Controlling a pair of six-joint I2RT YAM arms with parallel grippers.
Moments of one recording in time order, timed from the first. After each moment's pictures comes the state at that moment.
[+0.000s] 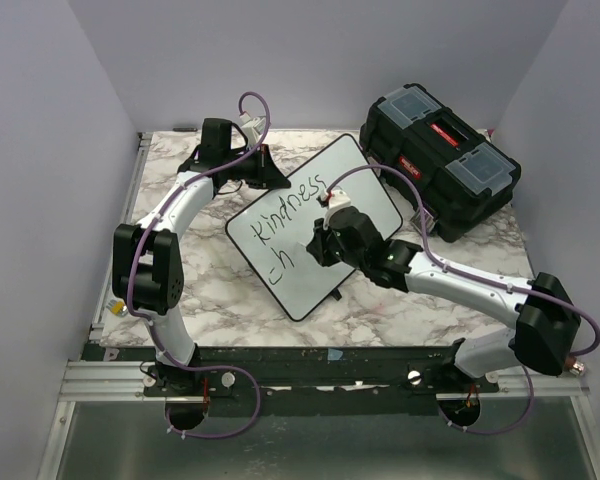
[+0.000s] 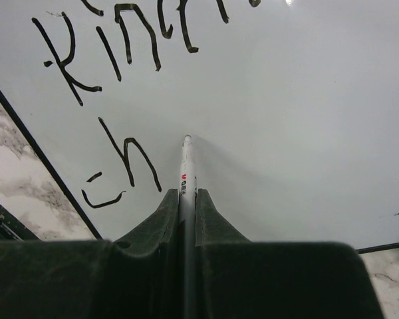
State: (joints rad) left arm -0.21 1.80 1.46 -0.28 0.87 -0.22; right arm 0.93 1.40 0.99 -0.13 0.21 0.39
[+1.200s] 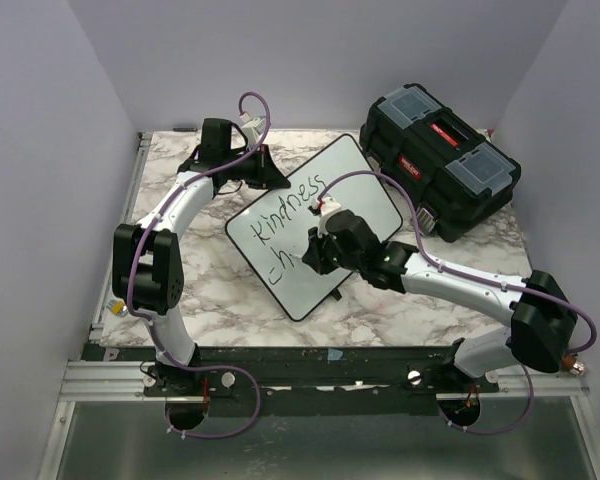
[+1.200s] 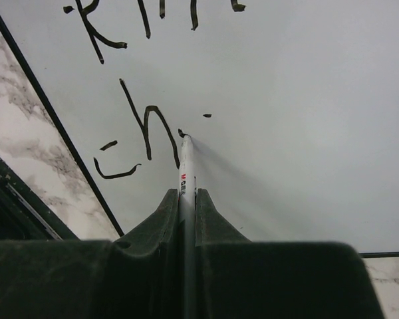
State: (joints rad) left arm -0.21 1.80 1.46 -0.28 0.87 -0.21; right arm 0.93 1.43 0.99 -0.14 0.09 0.34
